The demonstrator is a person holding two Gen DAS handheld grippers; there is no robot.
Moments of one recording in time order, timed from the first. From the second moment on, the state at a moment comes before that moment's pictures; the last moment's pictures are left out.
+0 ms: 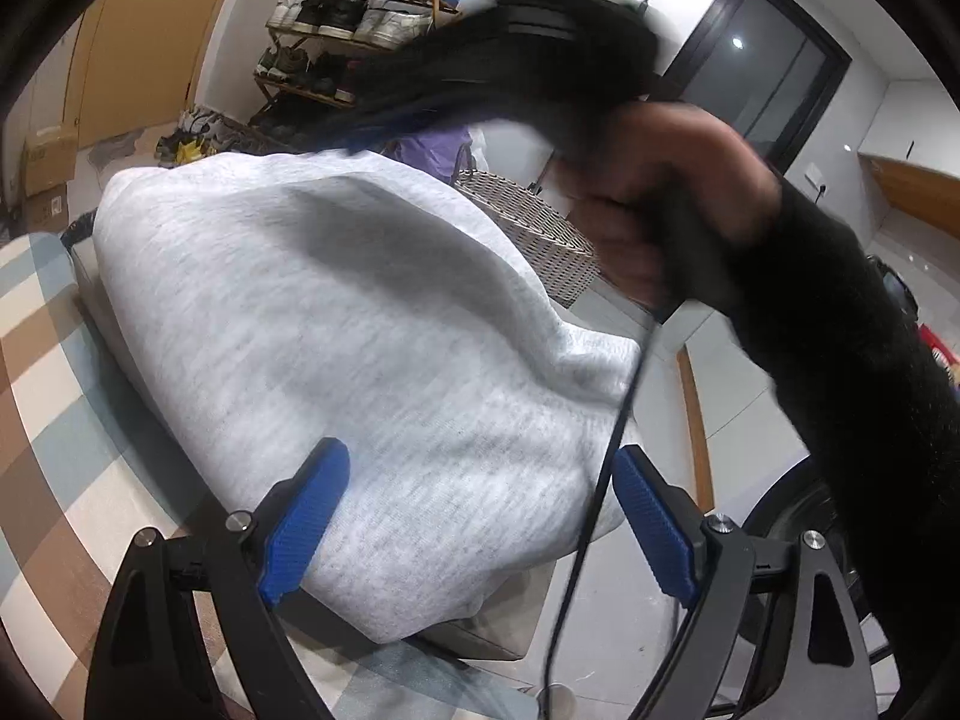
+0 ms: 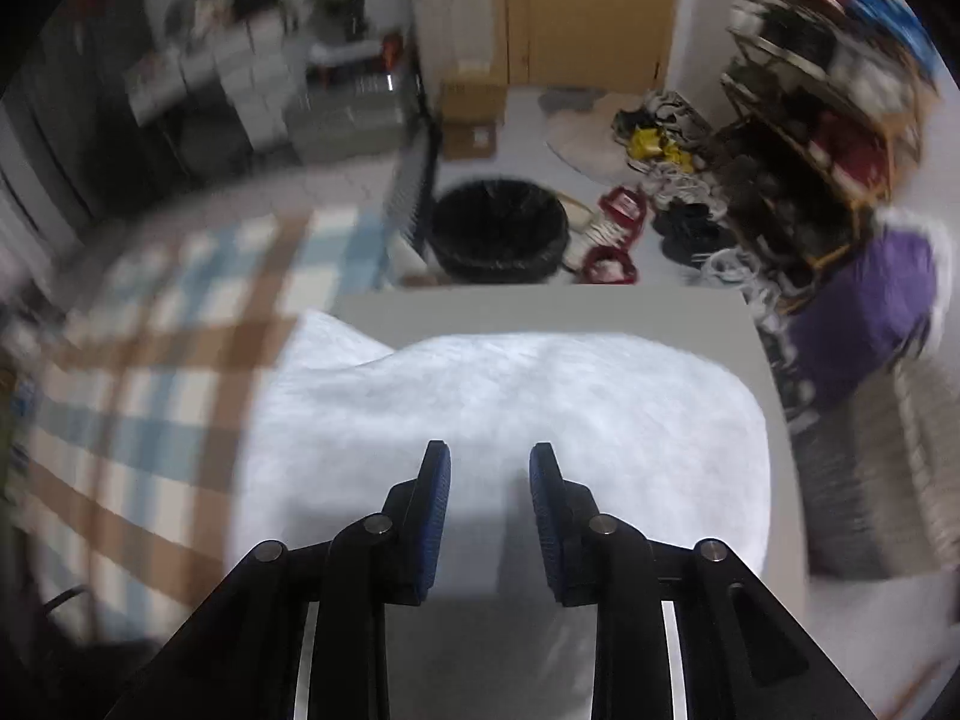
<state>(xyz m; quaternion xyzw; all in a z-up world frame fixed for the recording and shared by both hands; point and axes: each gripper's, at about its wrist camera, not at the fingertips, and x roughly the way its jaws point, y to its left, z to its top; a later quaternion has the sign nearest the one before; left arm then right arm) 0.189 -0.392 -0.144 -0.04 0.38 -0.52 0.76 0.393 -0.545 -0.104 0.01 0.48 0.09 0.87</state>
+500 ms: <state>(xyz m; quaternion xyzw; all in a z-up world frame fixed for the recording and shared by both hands) 0.187 -0.406 -0.133 -0.04 0.40 -0.43 0.81 0.207 -0.593 -0.185 0.11 0.45 -0.01 0.89</state>
